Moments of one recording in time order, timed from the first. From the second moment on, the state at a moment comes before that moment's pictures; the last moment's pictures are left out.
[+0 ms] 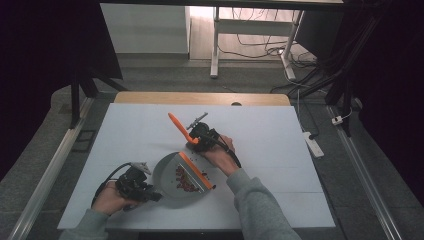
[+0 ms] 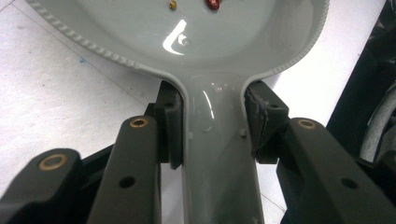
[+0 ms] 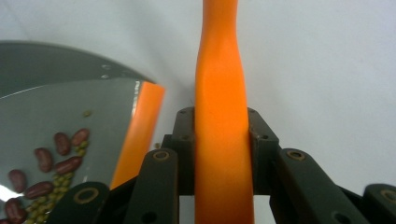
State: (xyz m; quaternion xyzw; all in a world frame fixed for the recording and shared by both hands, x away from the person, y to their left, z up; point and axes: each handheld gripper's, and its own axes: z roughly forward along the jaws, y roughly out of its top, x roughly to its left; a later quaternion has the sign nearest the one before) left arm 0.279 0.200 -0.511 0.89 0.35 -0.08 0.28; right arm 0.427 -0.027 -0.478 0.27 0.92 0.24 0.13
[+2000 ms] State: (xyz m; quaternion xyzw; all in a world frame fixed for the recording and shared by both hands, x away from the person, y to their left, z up) left arm 0.277 0.199 -0.512 0.89 0.35 -0.08 0.28; right arm 0.367 -0.050 -0.480 0.24 0.93 0.26 0.13
